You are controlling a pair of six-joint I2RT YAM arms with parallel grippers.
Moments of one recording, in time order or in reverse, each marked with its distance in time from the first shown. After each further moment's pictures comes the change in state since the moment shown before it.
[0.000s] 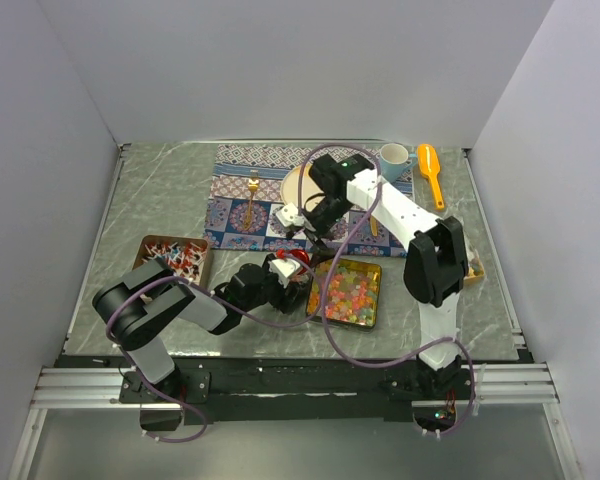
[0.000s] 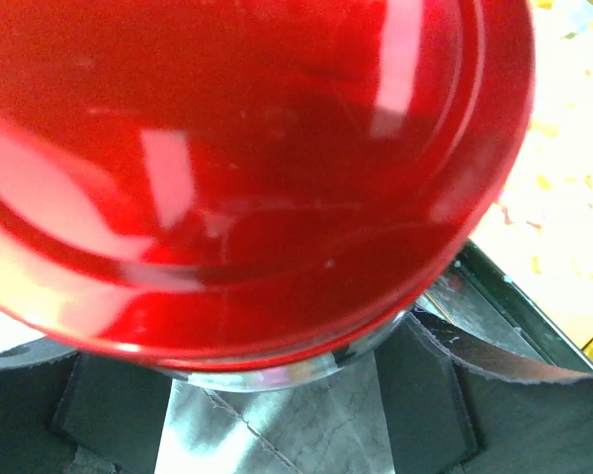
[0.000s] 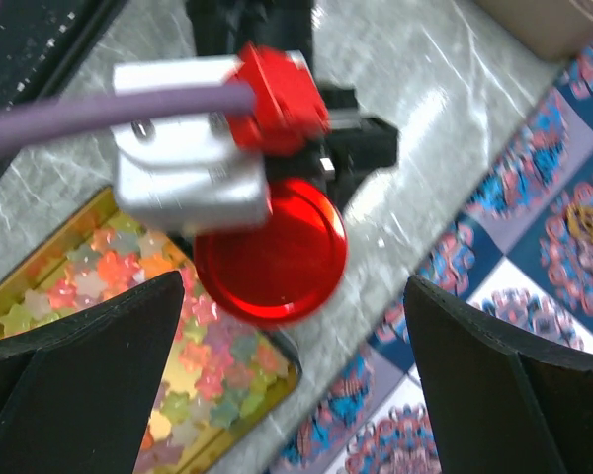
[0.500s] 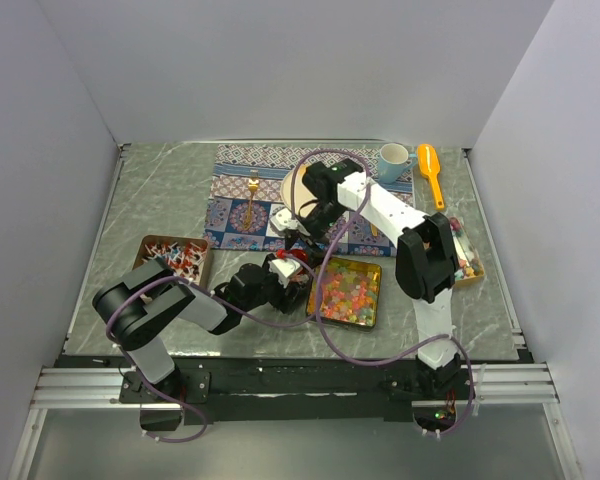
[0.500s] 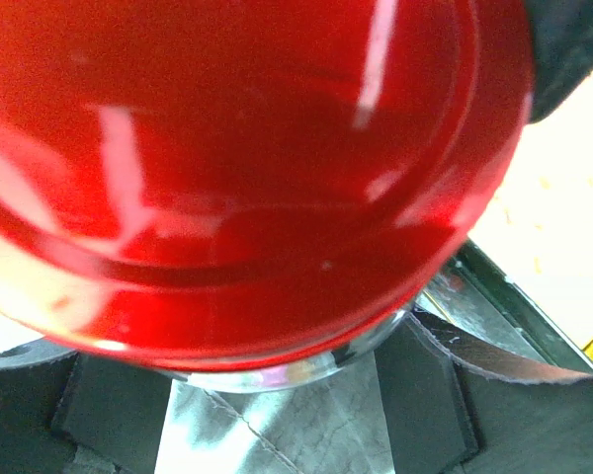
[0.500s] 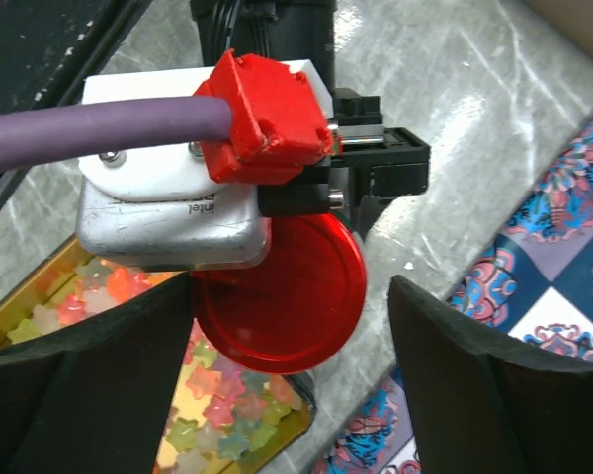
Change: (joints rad) left arm 0.000 0.000 0.000 -0.001 0.000 0.000; right arm 0.024 0.067 0.008 -0.015 -0.011 0.003
